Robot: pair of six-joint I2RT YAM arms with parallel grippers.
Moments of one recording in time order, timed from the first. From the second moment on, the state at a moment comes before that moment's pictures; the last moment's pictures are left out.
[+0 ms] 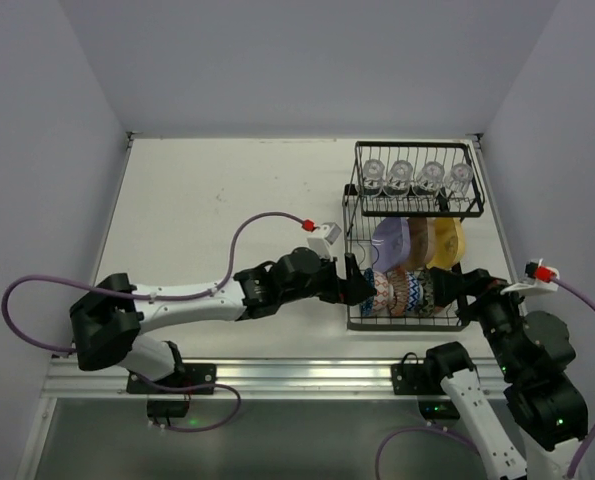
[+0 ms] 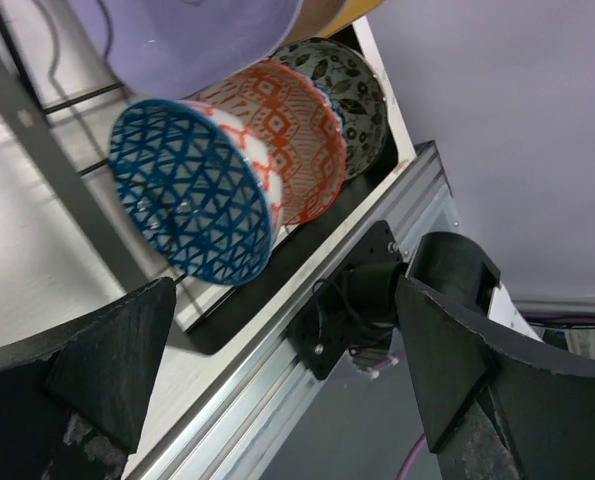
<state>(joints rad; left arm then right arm) -1.13 1.41 0.87 0.15 -0.04 -0.90 0.27 0.21 0.94 -0.92 0.14 0.53</state>
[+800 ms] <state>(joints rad) -1.17 1.76 0.96 0.41 -0.03 -1.03 0.27 0.14 1.02 -0.98 0.08 0.49</state>
